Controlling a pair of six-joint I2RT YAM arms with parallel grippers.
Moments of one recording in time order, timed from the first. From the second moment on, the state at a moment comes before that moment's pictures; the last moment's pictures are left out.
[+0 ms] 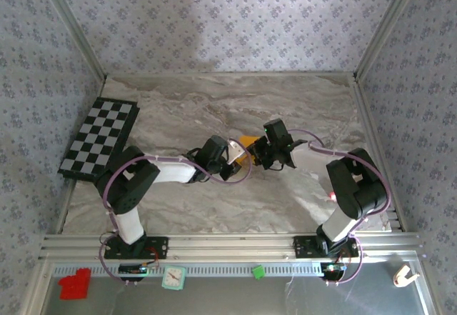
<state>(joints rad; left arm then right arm) -0.82 1.78 0.83 0.21 0.15 0.07 0.49 1.63 0.83 -0.08 -0.36 1.45</state>
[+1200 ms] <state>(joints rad) -0.69 1.79 0.81 0.26 0.44 -0.39 0.40 1.55 0.89 -0.22 -0.33 0.91</state>
